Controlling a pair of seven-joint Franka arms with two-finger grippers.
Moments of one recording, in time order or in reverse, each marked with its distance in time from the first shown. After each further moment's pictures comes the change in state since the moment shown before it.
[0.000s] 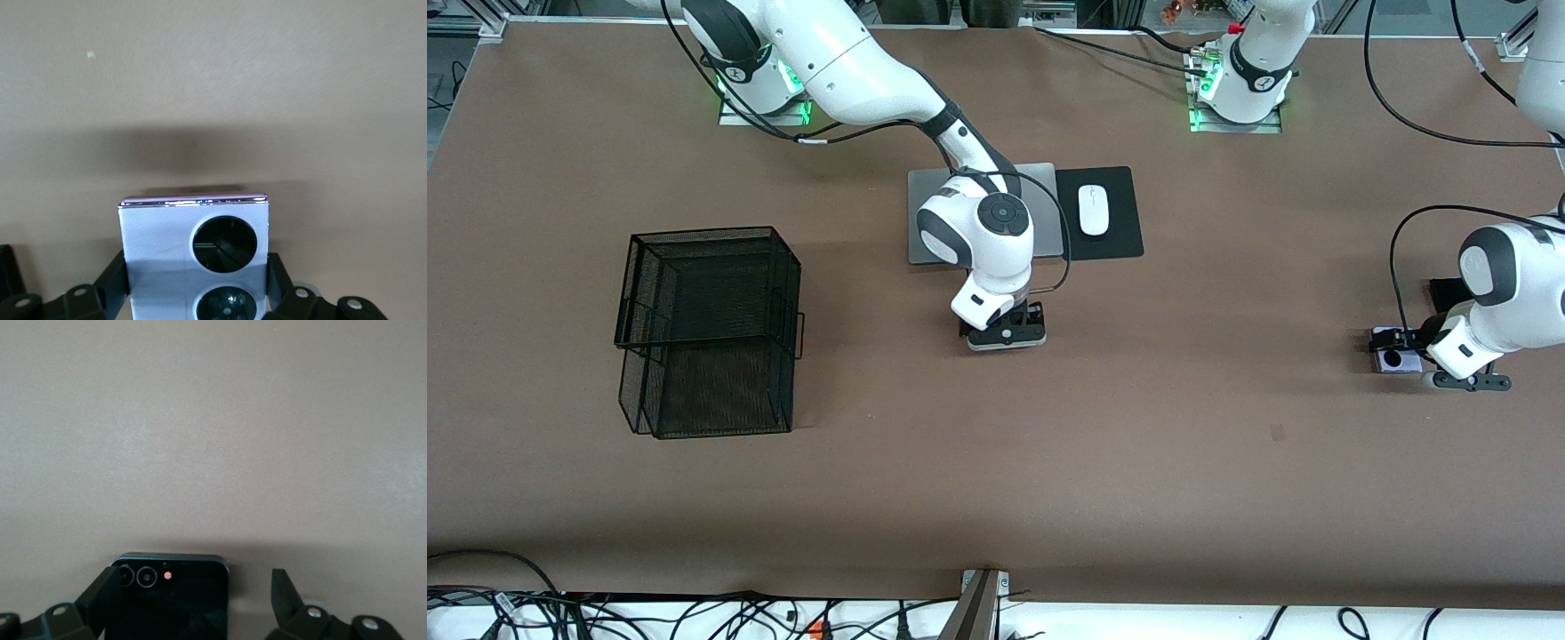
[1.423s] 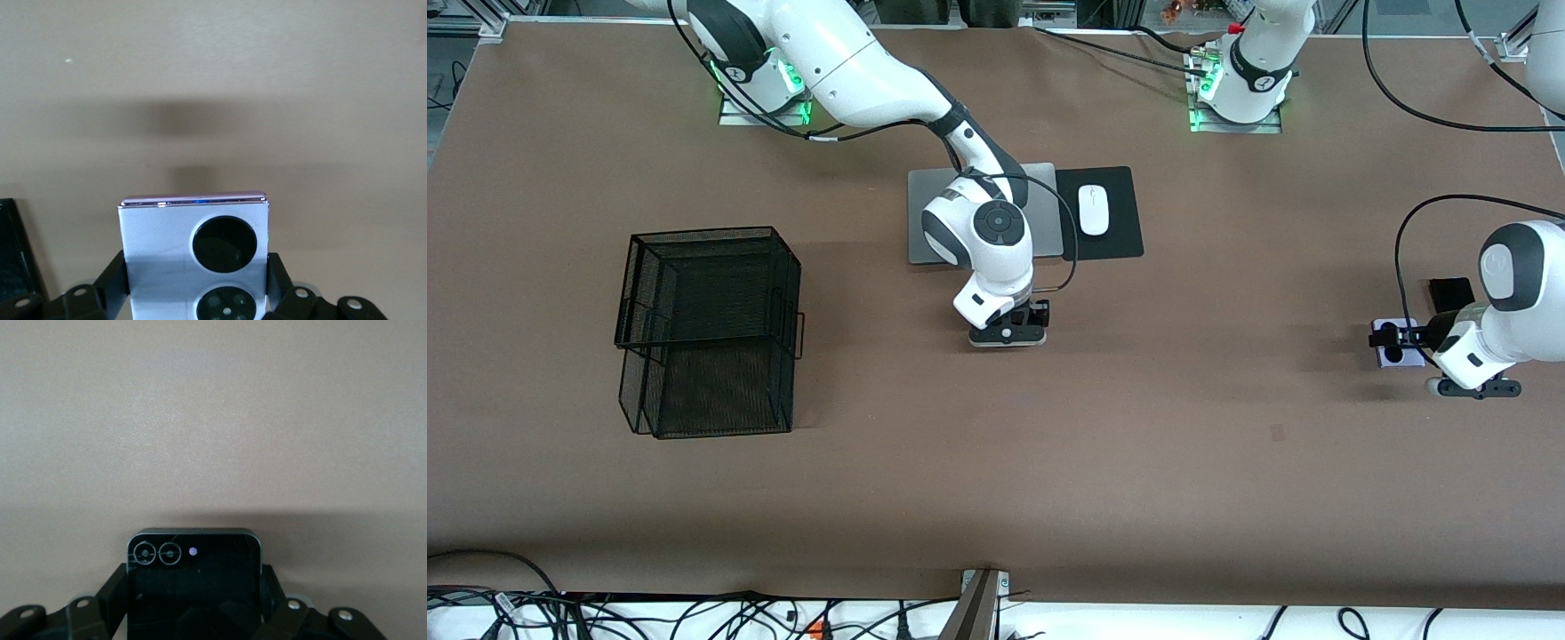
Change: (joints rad) left arm -0.035 -0.044 -0.072 0.105 0.000 -0.264 -0.114; right arm 0.008 0.019 0.003 0.005 0.151 0.003 -0.001
